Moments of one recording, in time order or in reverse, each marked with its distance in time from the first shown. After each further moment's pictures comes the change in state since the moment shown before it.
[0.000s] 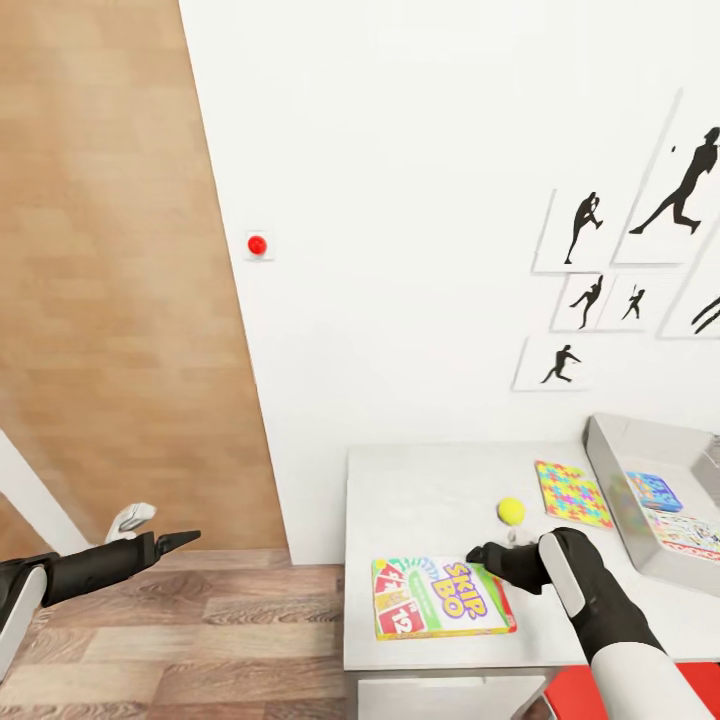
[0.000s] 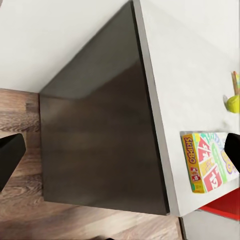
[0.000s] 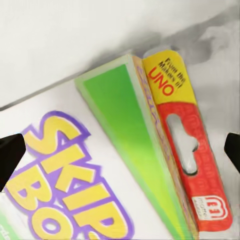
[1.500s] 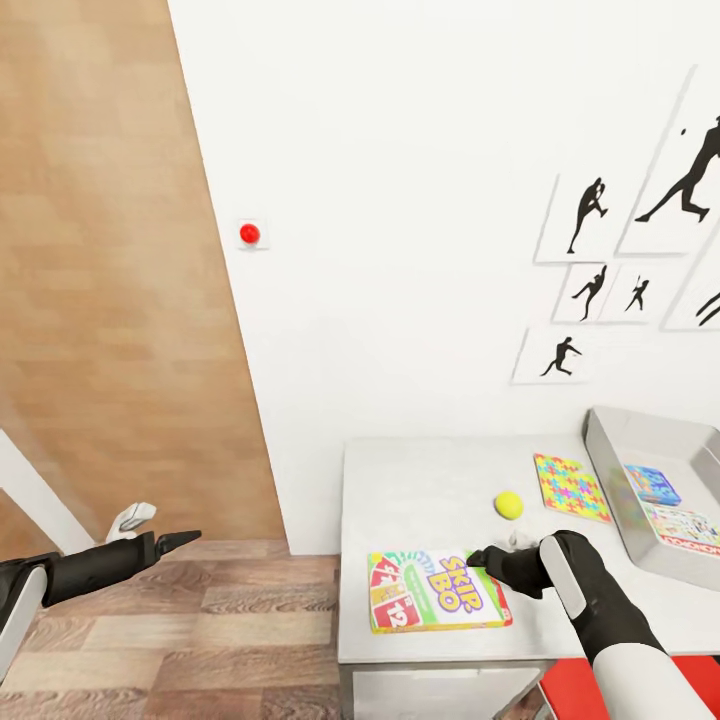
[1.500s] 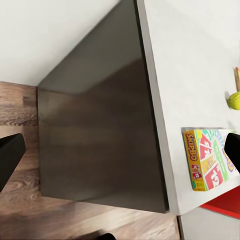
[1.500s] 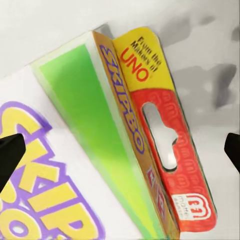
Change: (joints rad) left arm 0.000 -0.001 0.000 -0.001 0.001 0.000 -0.006; right arm 0.000 -0.005 0.001 0.022 -0.005 0.001 0.004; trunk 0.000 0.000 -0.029
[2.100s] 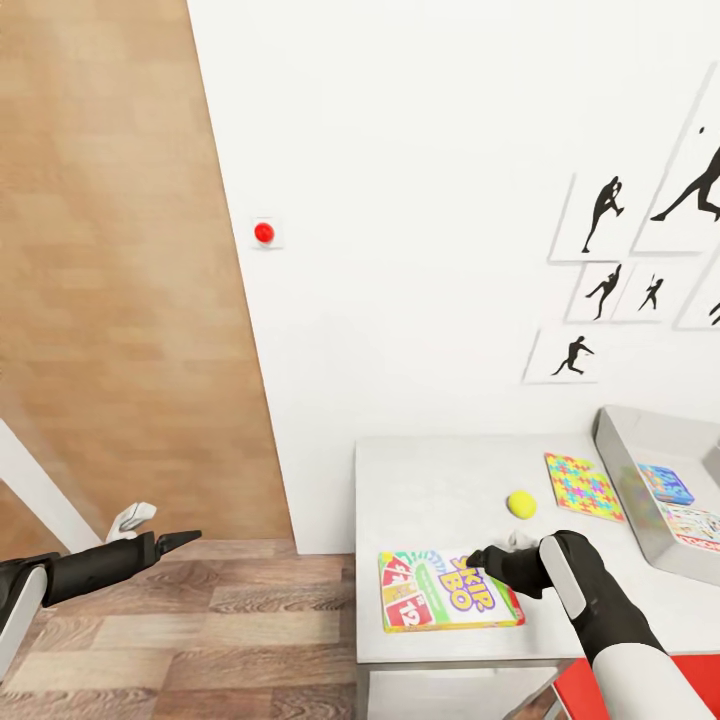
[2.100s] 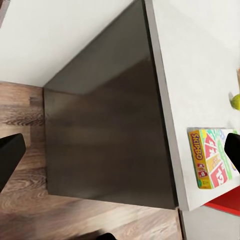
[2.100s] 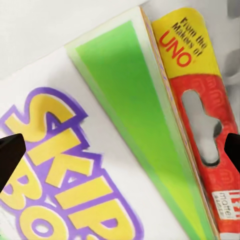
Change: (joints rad) left arm 0.000 0.000 0.000 0.000 0.000 0.000 -0.001; right arm 0.000 0.000 0.001 0.000 0.001 0.001 0.001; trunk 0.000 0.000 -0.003
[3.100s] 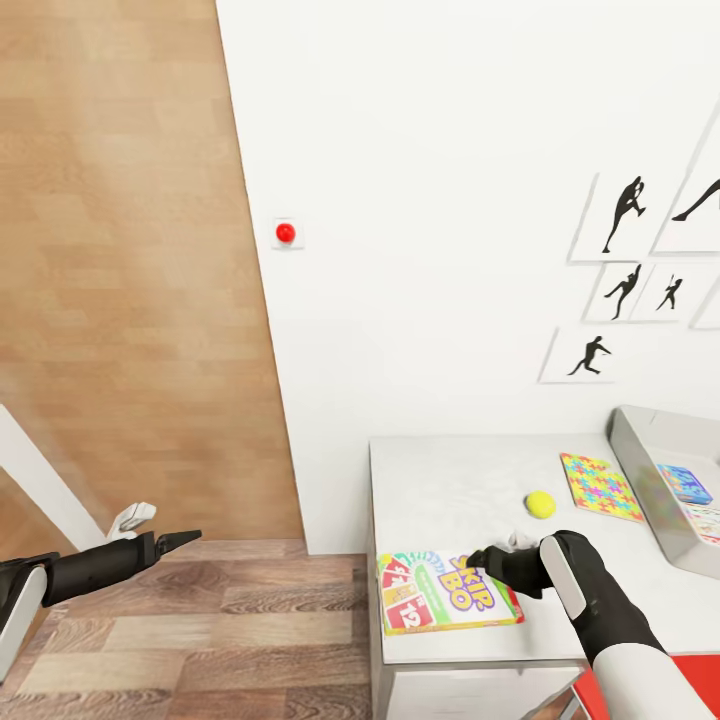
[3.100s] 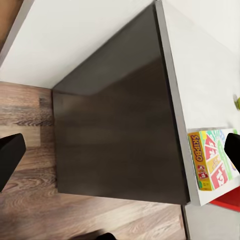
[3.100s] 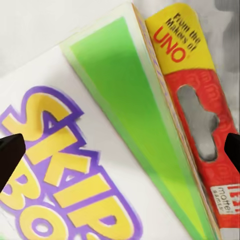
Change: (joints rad) left arm 0.000 0.000 0.000 0.000 0.000 0.000 0.000; right arm 0.000 0.000 0.000 0.000 -0.001 0.000 0.001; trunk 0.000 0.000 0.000
